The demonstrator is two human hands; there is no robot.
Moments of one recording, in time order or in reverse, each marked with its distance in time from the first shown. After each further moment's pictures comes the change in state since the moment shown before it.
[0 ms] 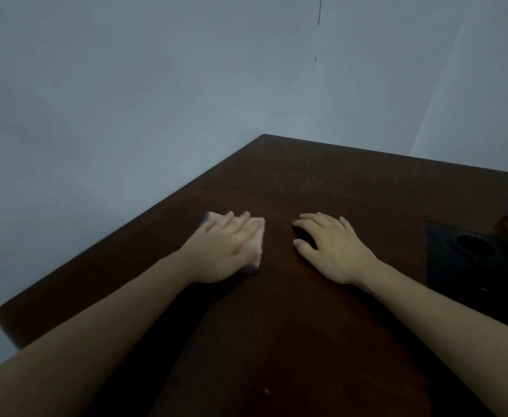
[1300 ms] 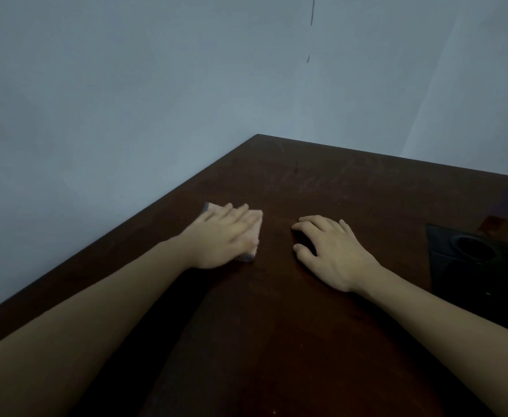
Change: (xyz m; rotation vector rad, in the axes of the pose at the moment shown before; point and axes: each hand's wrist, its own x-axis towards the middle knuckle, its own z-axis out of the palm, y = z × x) left_hand 0.036 -0.023 -0.005 -0.005 -0.036 0.053; right_hand -0.003 -0.007 0.000 0.013 0.030 0.010
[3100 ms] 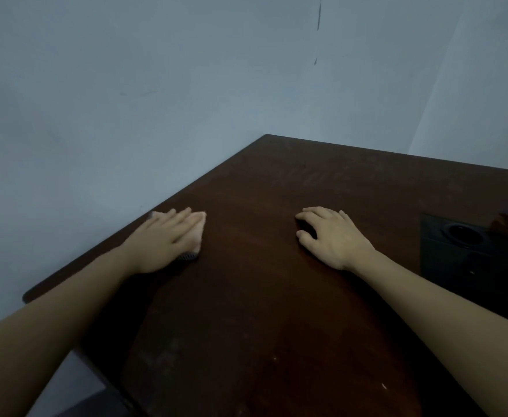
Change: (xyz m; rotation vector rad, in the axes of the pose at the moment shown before) left_hand -0.095 -0.064 0.021 -0.017 0.015 -0.226; right_hand -0.003 0.002 0.001 -0.036 0.009 0.008
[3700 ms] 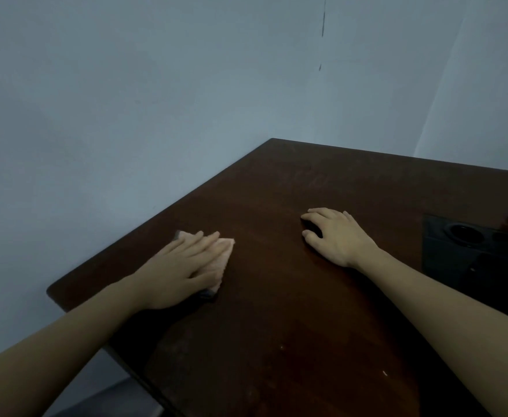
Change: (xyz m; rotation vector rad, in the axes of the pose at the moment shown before) left_hand -0.054 0.036 0.005 -0.016 -0.012 0.196; right_hand -0.002 -0.001 -0.002 0.001 -0.012 0.005
